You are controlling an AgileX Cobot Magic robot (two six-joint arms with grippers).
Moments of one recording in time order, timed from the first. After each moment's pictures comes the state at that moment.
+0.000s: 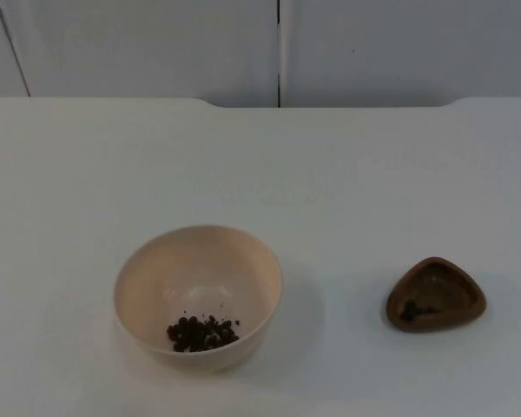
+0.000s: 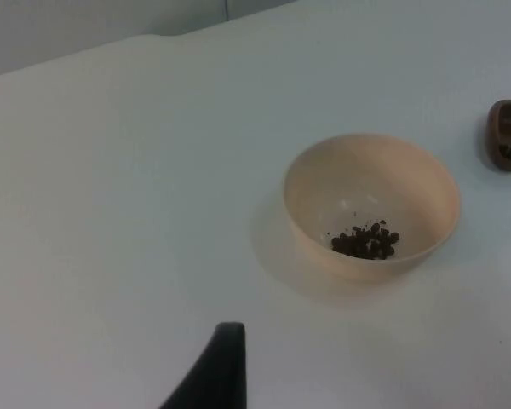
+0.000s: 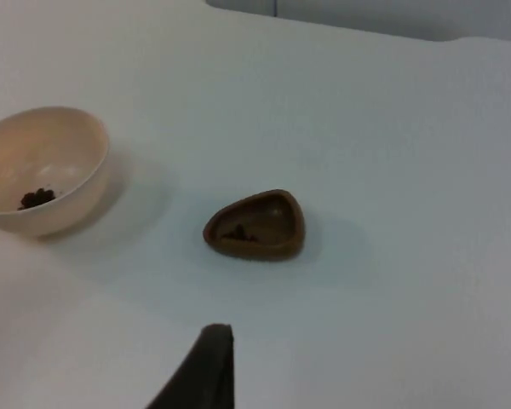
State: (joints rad) right arm 0.38 0.00 -0.52 -0.01 1.08 0.03; left arm -0.43 0.00 -0.50 -0.05 1.08 0.05
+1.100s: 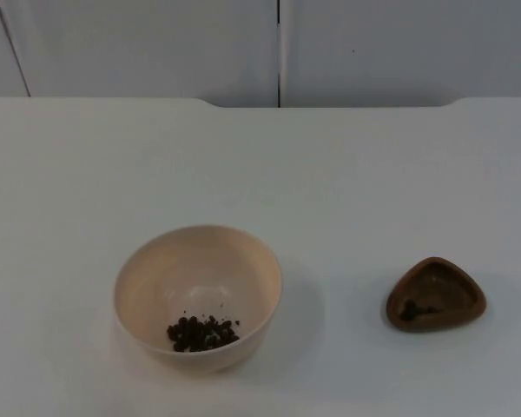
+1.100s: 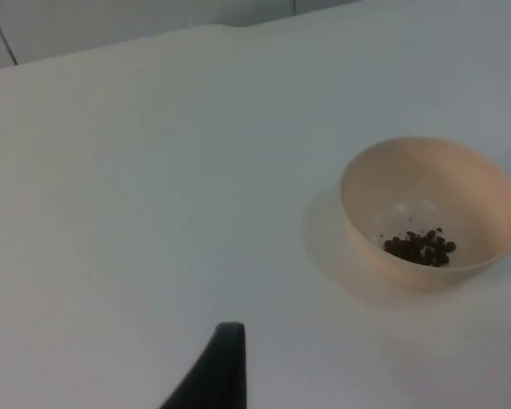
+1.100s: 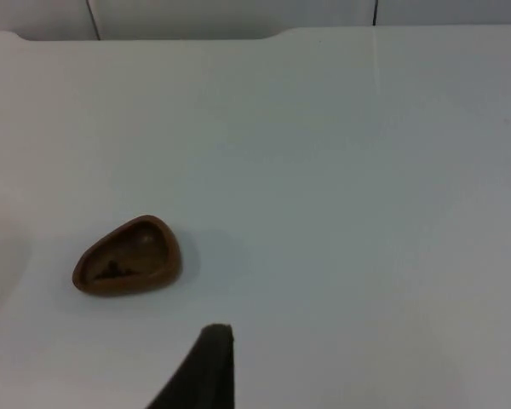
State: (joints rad) right arm 0.08 0.00 -0.52 -0.01 1.08 0.03; left arm -0.29 0.00 -0.50 -0.05 1.08 0.05
